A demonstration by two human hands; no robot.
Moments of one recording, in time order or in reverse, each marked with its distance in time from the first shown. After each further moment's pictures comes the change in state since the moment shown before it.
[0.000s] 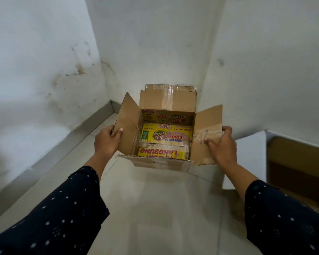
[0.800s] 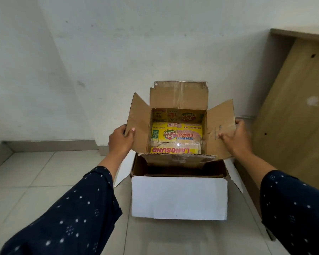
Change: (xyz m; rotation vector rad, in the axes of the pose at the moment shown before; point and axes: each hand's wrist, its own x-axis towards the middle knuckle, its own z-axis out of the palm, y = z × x) left_hand -0.236 0.338 0.238 -0.211 -0.346 0.336; right_hand -0.006 0.231 -0.434 -0.140 0.393 0.220
